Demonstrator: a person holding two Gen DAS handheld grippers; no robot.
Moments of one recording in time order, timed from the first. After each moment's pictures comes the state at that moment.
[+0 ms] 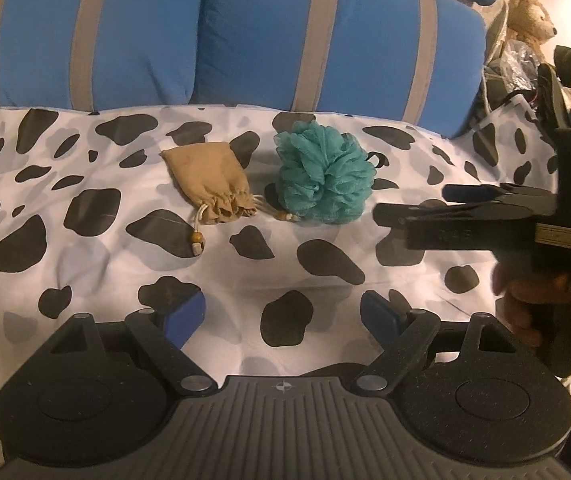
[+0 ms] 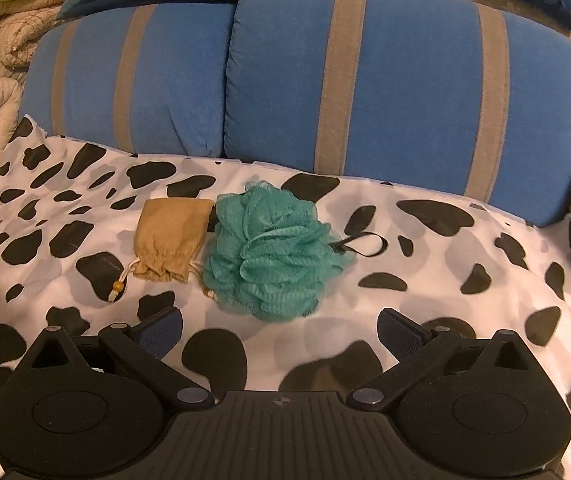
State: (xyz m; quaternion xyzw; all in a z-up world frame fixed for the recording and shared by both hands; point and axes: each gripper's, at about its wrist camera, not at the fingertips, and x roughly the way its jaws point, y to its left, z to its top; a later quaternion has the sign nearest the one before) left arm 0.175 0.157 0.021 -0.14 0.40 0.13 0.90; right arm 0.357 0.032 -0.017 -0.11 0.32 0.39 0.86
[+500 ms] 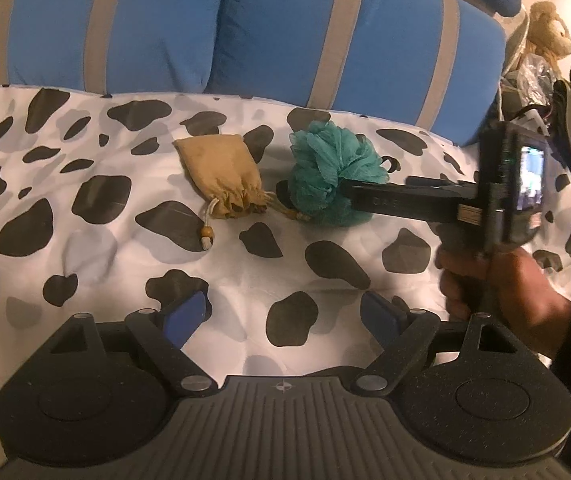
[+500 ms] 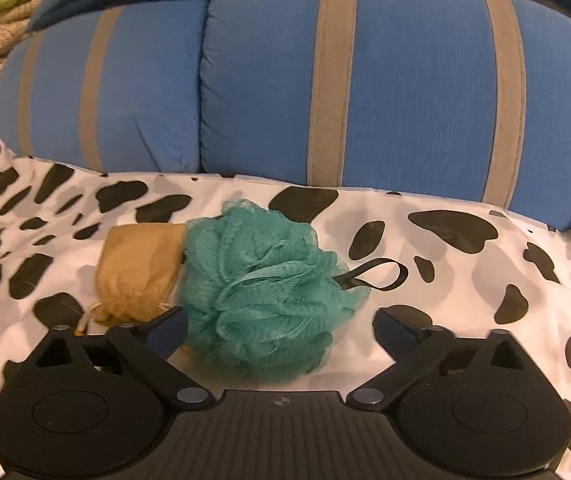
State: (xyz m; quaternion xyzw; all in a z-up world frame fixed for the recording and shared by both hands) left arm 0.177 0.171 0.026 -0.17 0.41 0.14 0.88; right arm 0.396 0.081 -0.053 -0.09 0.31 0.37 0.87
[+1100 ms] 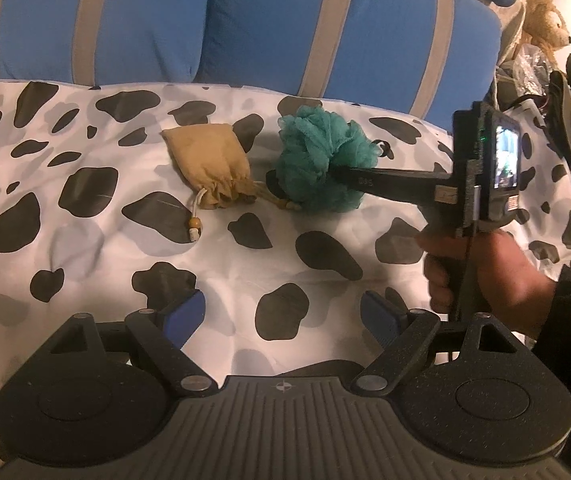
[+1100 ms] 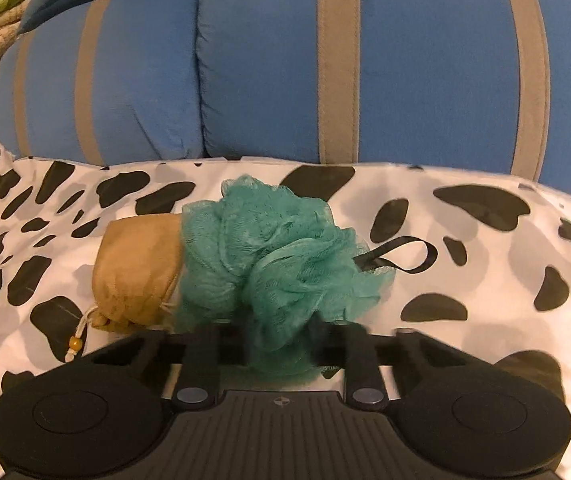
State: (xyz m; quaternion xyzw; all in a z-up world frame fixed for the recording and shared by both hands) left arm 0.184 0.166 0.021 -0.17 0.43 0.13 0.88; right arm 0.410 0.091 -0.067 -0.07 0.34 0.39 0.86
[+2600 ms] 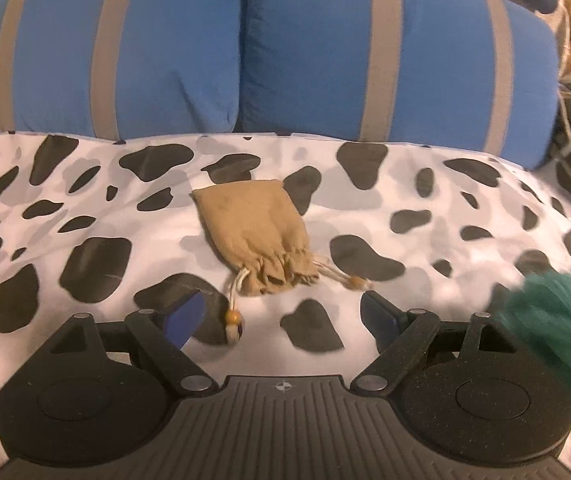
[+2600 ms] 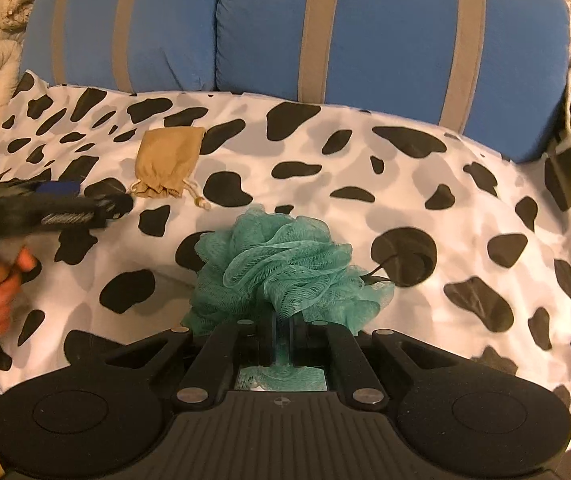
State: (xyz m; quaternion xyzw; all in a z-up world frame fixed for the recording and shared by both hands) left arm 0.254 0.196 -0.035 -0.10 0.36 0.22 0.90; right arm 0.322 -0.017 -0.002 -0.15 0.41 0.37 0.82
